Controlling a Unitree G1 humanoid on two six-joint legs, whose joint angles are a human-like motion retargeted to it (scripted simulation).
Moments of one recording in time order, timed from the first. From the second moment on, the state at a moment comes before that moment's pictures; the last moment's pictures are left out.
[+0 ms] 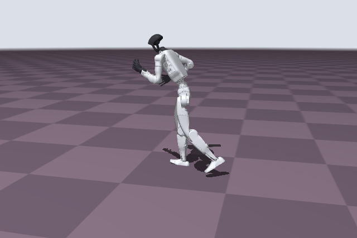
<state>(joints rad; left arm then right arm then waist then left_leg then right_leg) -0.62 0.27 -0.26 -0.36 -0.22 -0.24 0.26 0.39 -0.68 0.19 -0.53 0.41 -0.23 -0.03 -0.33 0.00 0.37 -0.01 0.11 0.19 0.55 -0.23 0.04 -0.29 -0.13 -0.32 0.11 -0.26 0.08</state>
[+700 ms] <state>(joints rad) -0.91 0.27 -0.21 -0.26 0.13 -0.15 0.50 0.32 -0.63 0.19 -0.68 0.49 -0.31 -0.01 -0.22 -0.06 0.40 -0.12 0.07 0.11 0.39 -0.45 0.04 -0.31 -0.13 -0.18 0.92 -0.34 0.03</state>
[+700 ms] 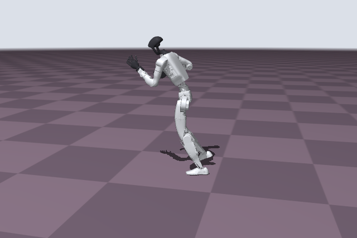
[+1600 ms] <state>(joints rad) -0.66 0.27 -0.18 -0.25 0.09 -0.18 0.37 0.40 -0.54 0.23 -0.53 0.54 -0.28 0.00 -0.04 -0.07 0.46 -0.22 0.04 0.22 0.49 -0.53 0.10 -0.23 -0.17 -0.14 1.05 -0.29 0.02</state>
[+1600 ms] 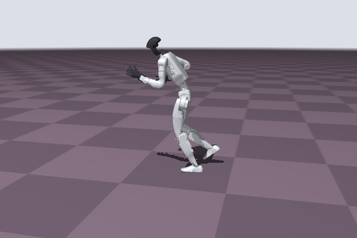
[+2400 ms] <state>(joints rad) 0.12 0.43 -0.12 -0.29 -0.43 -0.27 -0.03 -0.27 -0.38 0.39 -0.52 0.48 -0.31 -0.08 0.27 -0.04 0.44 -0.28 0.09 0.31 0.56 -0.53 0.18 0.23 -0.14 0.06 0.70 -0.04 0.09</state>
